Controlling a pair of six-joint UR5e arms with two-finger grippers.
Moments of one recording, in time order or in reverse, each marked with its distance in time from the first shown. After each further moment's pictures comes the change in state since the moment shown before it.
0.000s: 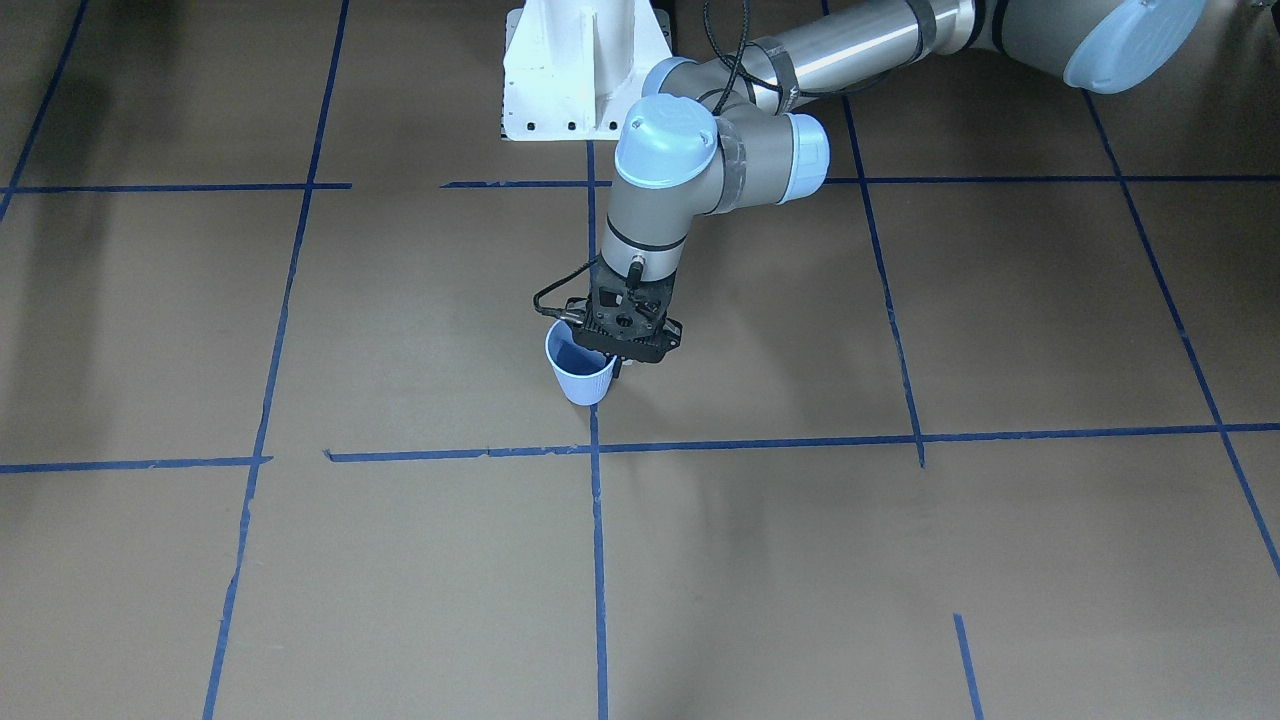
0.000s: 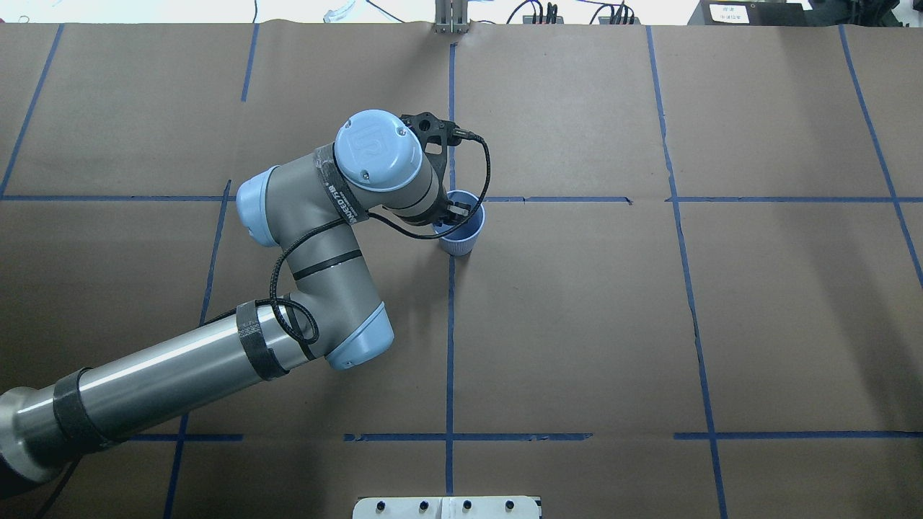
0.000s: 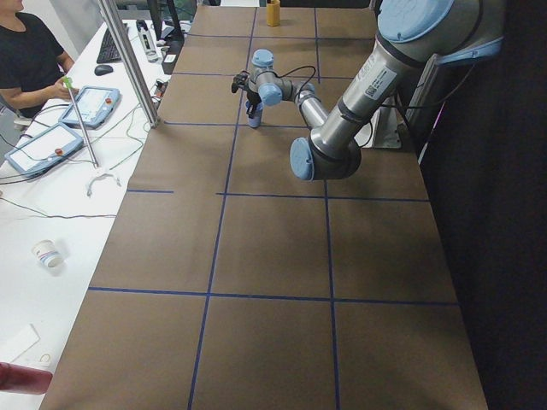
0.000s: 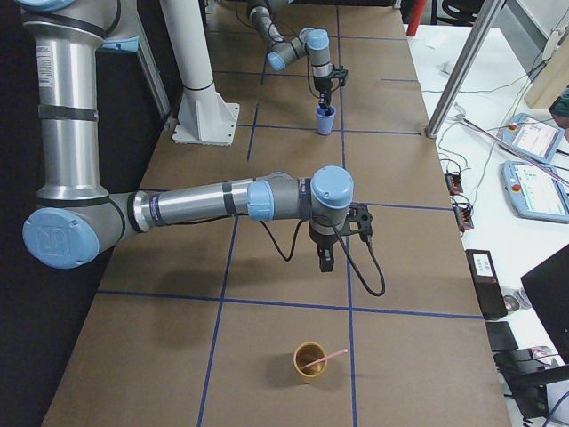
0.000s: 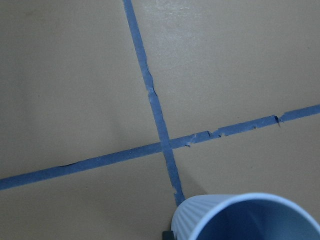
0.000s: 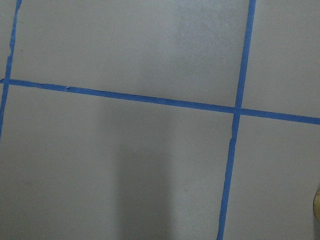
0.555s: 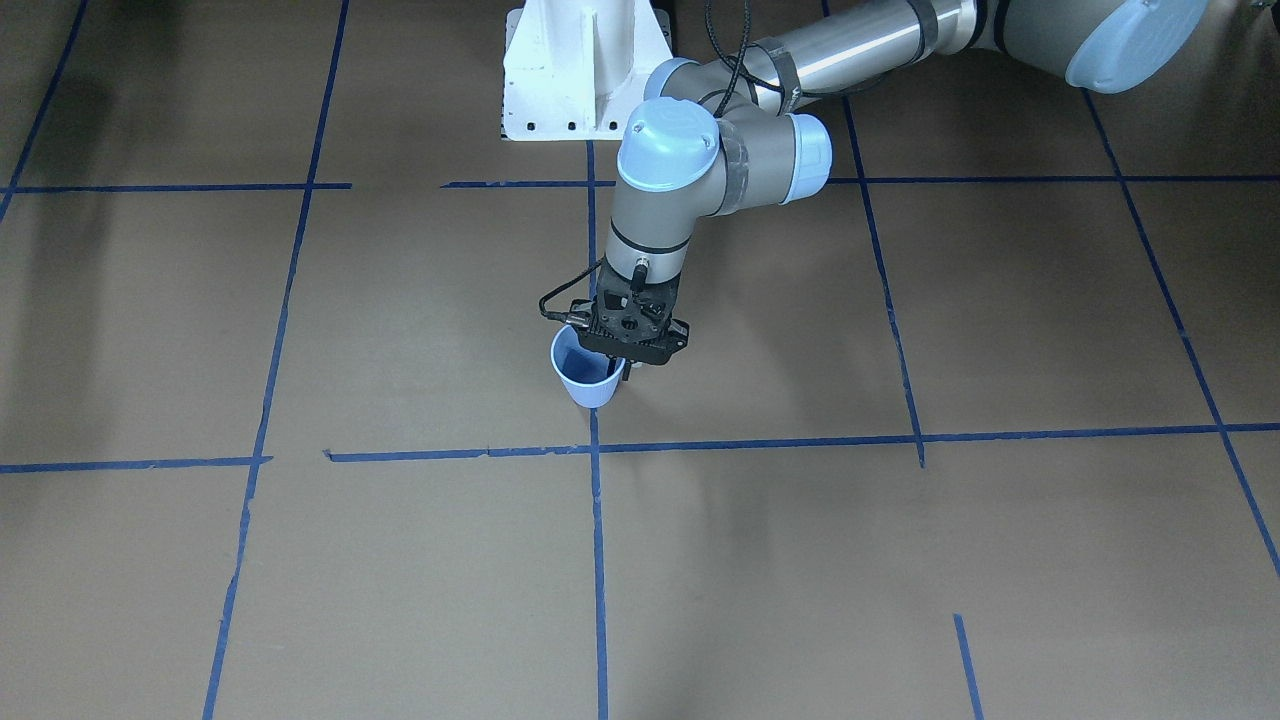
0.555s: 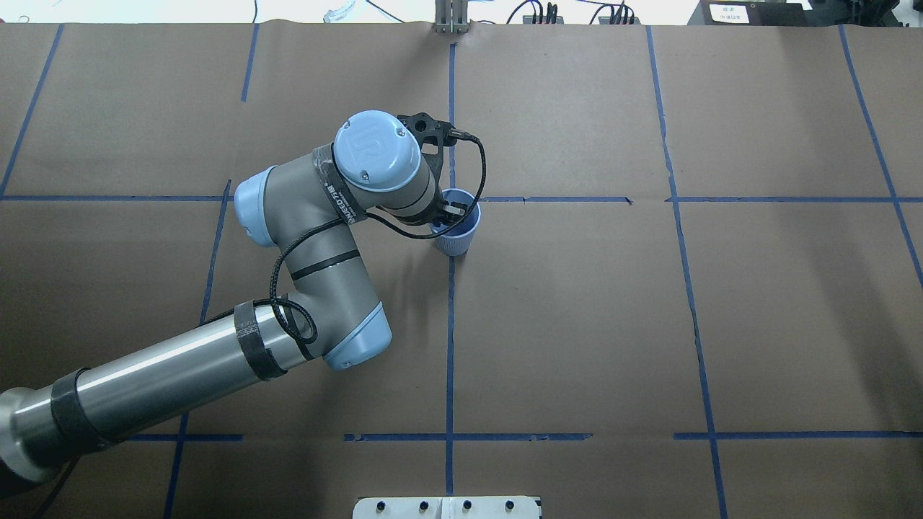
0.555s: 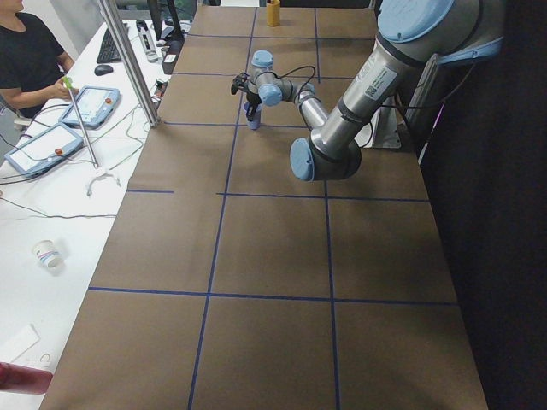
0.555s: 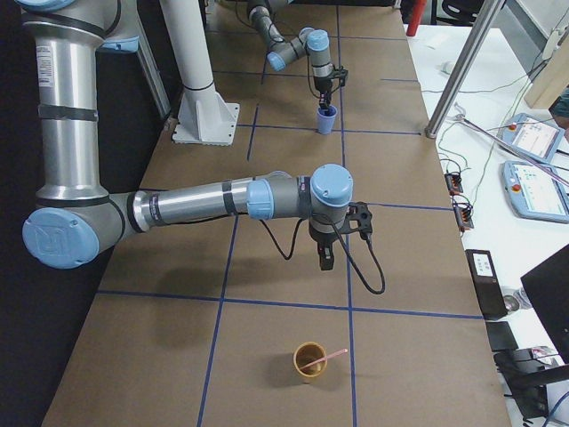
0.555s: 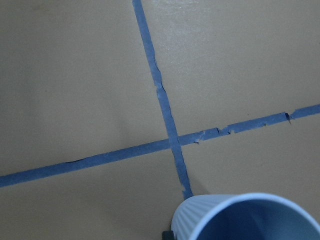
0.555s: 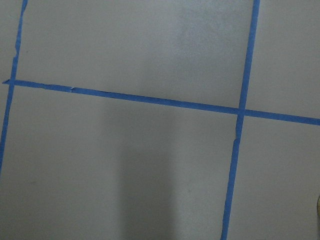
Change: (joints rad) left arm -0.002 0.004 -0.013 0.038 0.017 -0.002; right arm 0.000 -0.001 0.006 -0.001 0.012 0.001
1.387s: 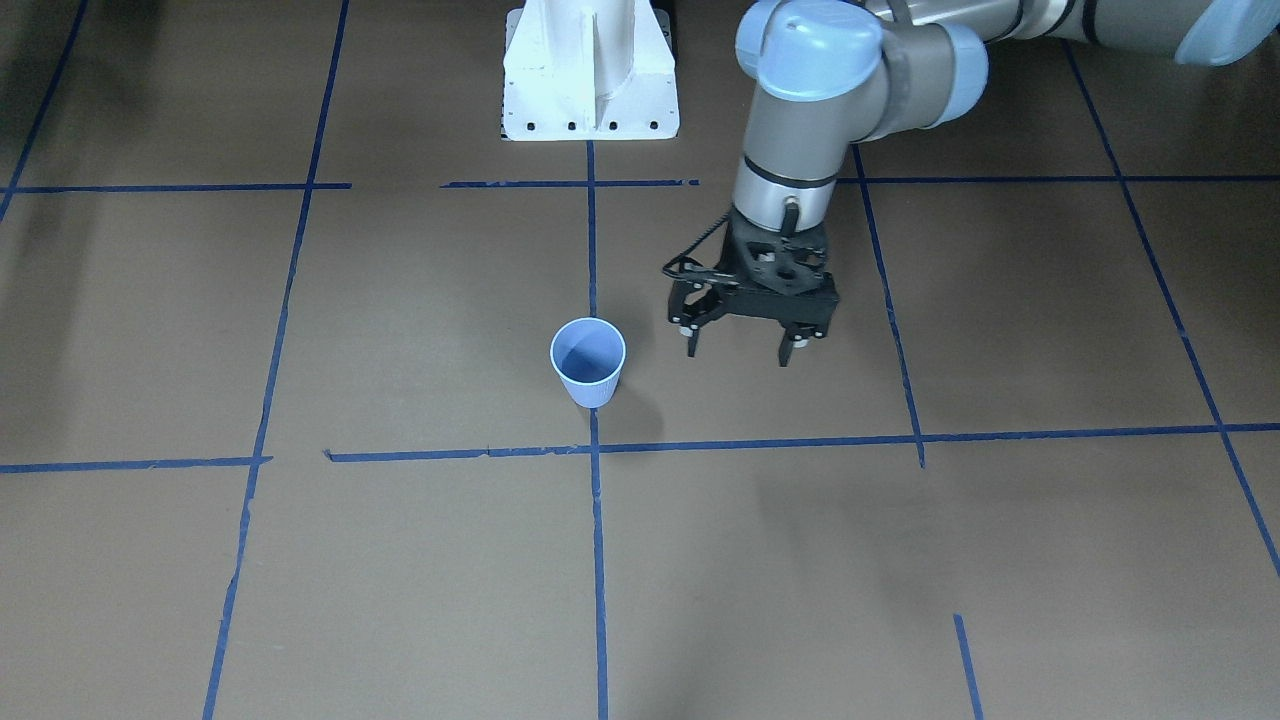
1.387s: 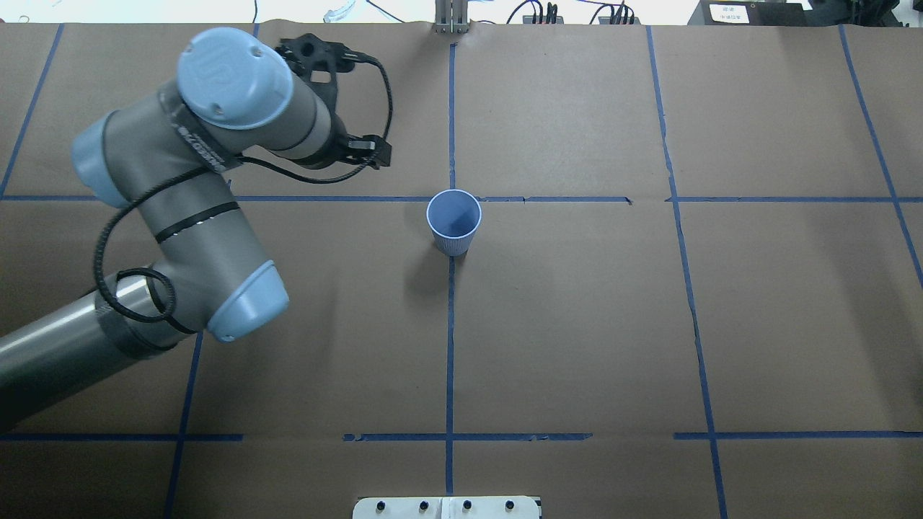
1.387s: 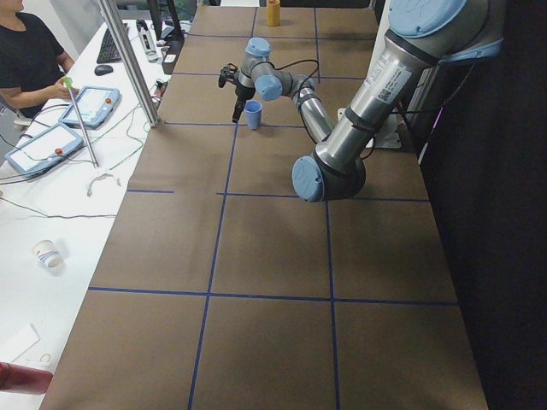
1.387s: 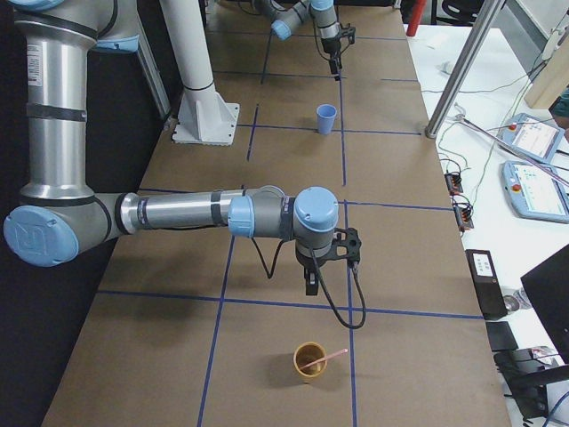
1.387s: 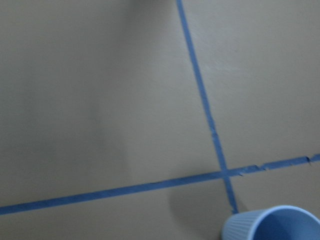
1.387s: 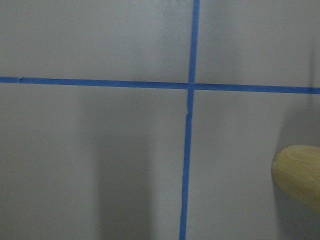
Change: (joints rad) left arm -0.157 0.188 -0.323 0.147 0.006 -0.005; right arm 0.111 -0.063 -0.056 0.026 -0.073 -0.019
